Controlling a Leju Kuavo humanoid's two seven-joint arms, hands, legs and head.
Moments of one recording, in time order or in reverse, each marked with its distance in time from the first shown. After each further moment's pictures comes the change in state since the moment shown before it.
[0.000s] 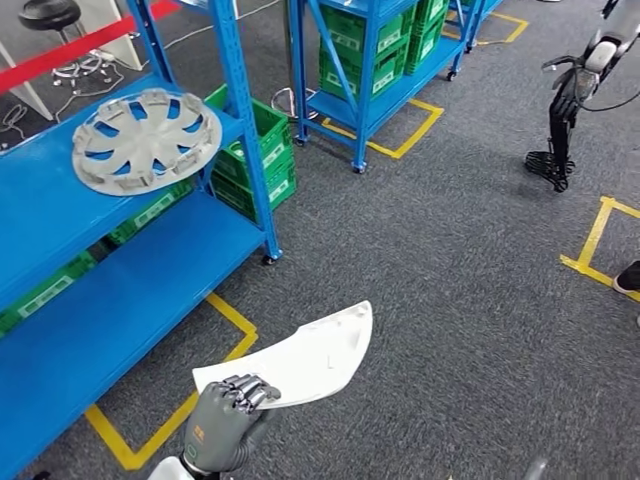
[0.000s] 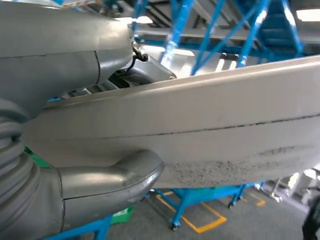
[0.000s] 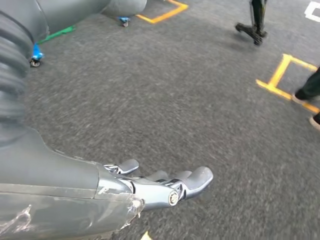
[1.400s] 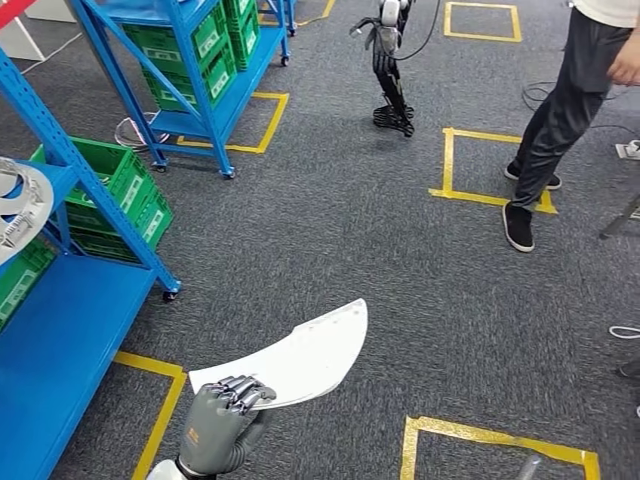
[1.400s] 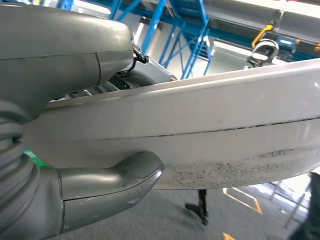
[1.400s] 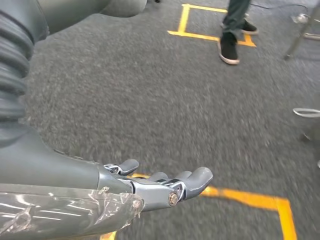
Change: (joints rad) left arm 0.006 0.008 -0.008 -0.002 0.068 0.002 -0.018; right arm -0.014 0.013 0.000 0.018 -0.039 -0.019 0.000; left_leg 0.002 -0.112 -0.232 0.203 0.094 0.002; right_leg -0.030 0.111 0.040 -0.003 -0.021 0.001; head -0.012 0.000
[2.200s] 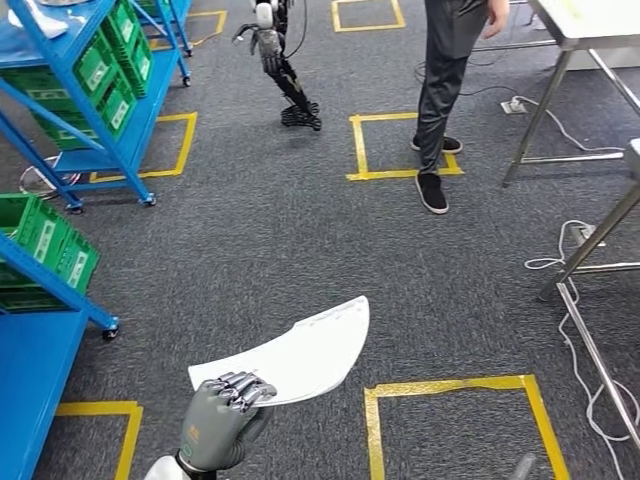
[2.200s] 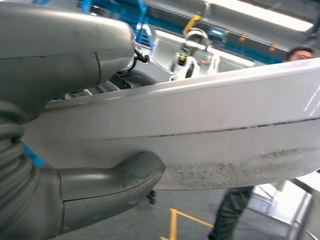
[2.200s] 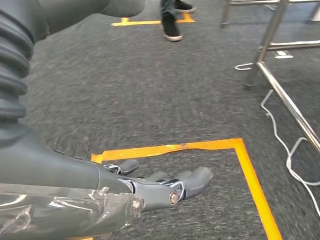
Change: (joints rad) left arm -0.011 -0.006 0.006 -0.002 -0.036 0.001 0.001; right arm -0.003 0.012 0.009 0.004 -0.035 -0.017 0.000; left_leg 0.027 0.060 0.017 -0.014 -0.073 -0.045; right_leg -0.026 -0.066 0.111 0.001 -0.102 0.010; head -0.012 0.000
